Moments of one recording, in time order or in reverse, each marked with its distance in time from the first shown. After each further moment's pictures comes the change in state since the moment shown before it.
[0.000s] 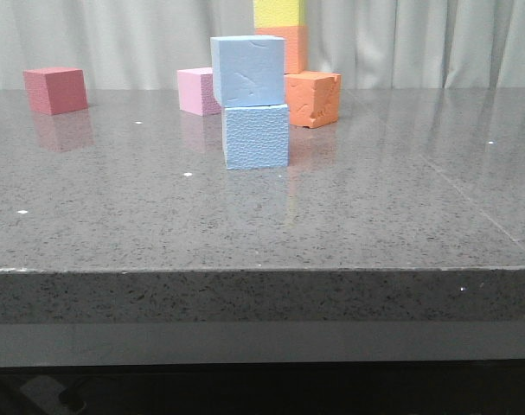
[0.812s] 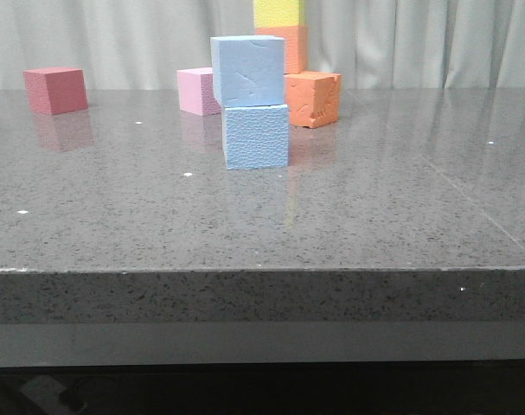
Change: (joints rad) left arm 0.000 0.000 0.000 0.009 -0.001 -0.013; right arm 0.000 -0.002 0.003 0.000 0.000 0.000
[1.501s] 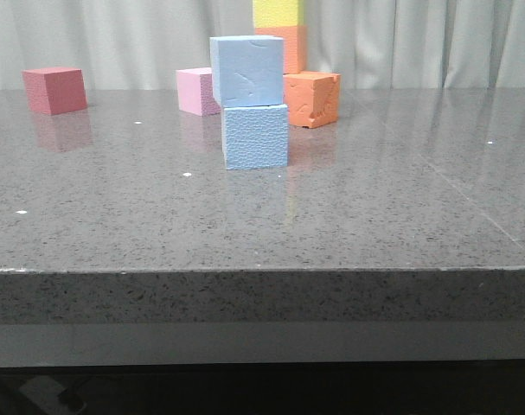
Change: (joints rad) left arm 0.000 0.000 0.000 0.000 -0.002 0.000; right arm -0.417 -0.693 0.794 -0.041 -0.677 0.000
